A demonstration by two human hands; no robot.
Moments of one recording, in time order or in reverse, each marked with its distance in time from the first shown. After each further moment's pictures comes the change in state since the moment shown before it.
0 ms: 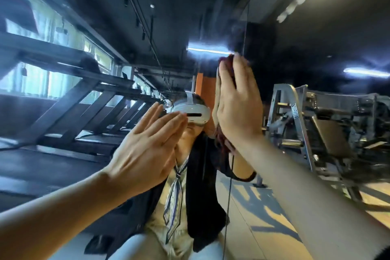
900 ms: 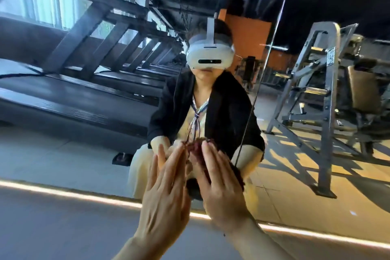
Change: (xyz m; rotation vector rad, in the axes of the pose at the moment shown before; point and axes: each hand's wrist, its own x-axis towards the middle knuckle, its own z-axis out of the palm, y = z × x) left_hand -0.188 0.166 0.041 -0.517 -0.029 -0.458; right_hand -0.298 -0.061 -0.052 0.038 -0.355 -0.304
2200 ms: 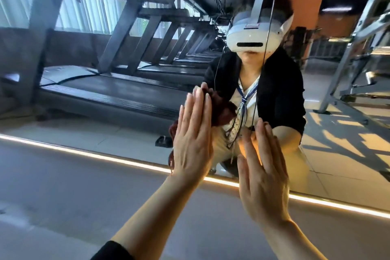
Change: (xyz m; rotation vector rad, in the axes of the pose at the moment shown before) left_hand 0.031 0.006 0.037 0.148 0.273 0.058; right_hand -0.057 0.005 -0.011 0.460 -0.019 0.461
